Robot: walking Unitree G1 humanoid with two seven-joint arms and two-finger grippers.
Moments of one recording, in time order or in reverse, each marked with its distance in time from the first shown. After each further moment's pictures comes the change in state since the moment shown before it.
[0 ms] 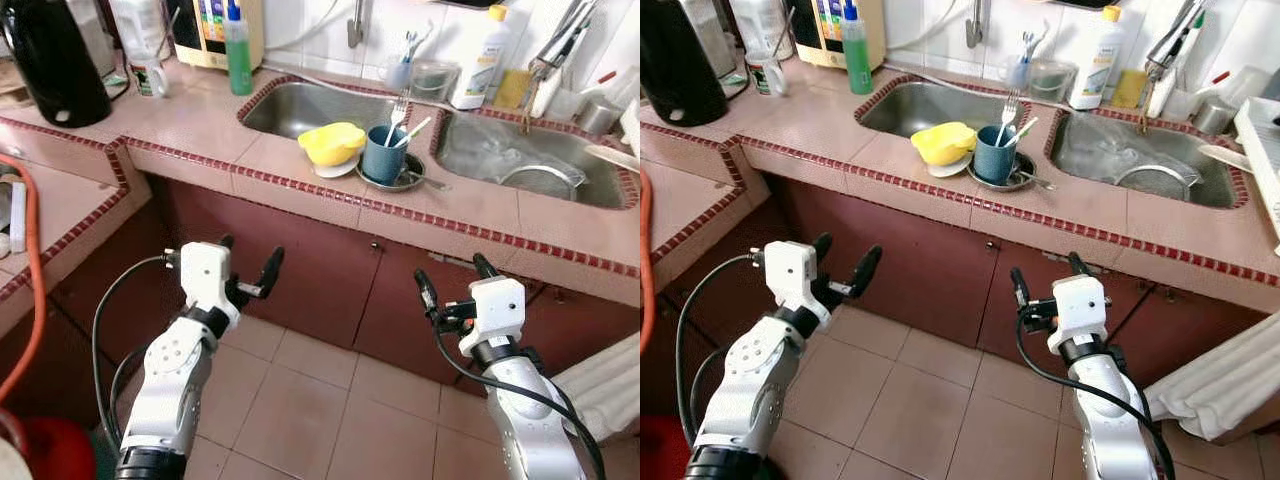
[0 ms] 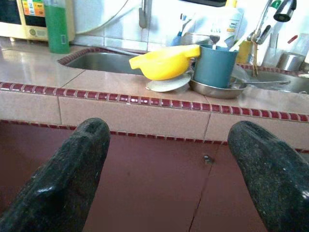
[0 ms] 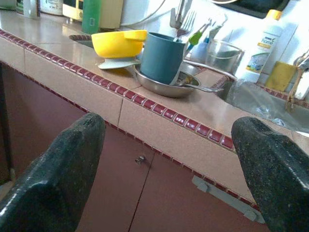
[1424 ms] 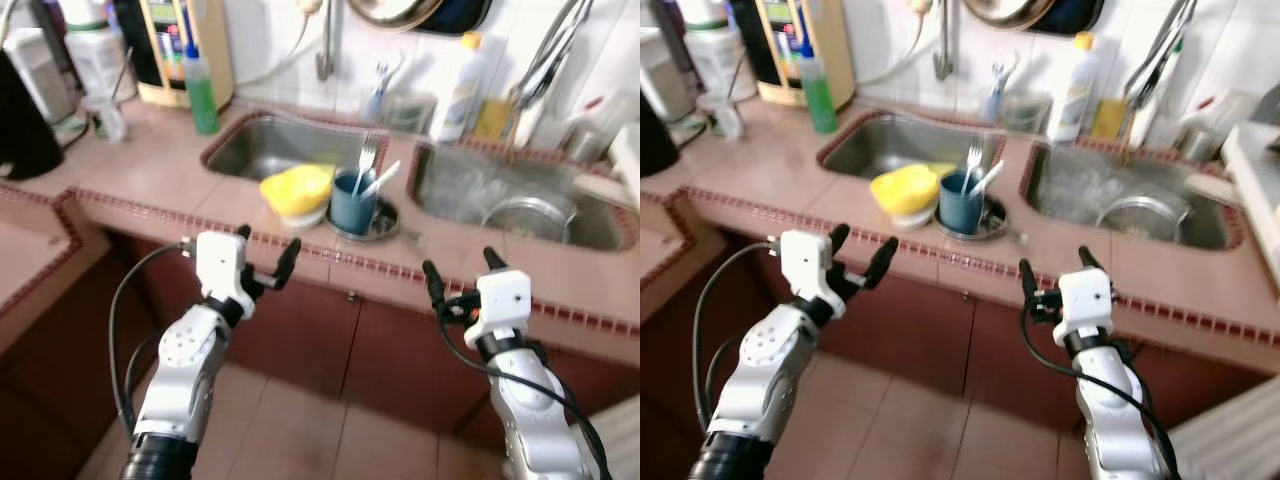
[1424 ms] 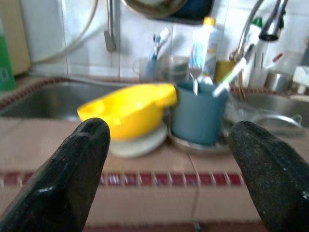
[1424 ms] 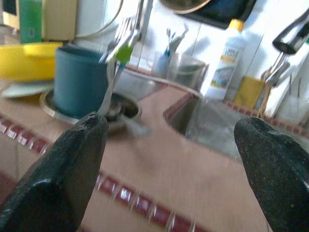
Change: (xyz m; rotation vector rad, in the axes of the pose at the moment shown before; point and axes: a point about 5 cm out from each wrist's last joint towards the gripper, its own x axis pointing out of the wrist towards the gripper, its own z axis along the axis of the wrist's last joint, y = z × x) left arm 0.013 -0.010 0.007 -0.012 -0.023 -0.044; right arm 0.008 -0.006 0.005 -0.024 -0.003 -0.045
